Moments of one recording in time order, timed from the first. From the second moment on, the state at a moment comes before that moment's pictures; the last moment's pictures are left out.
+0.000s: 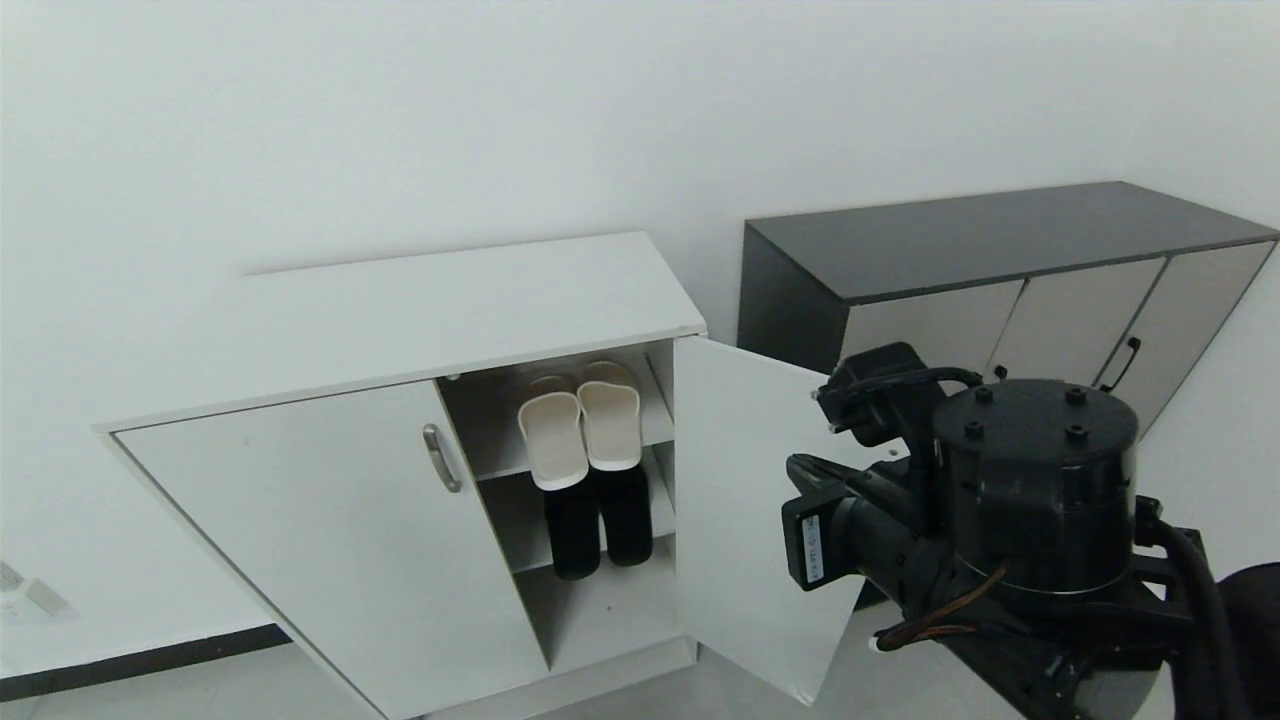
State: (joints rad) left arm 0.00 0.00 0.00 0.00 0.02 0.00; right arm 0.99 1.65 -0.82 -0.57 -0.60 0.11
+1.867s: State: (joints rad) left arm 0.00 0.00 0.00 0.00 0.02 0.00; right arm 0.53 1.85 -1.09 -0.55 -0.50 0.12
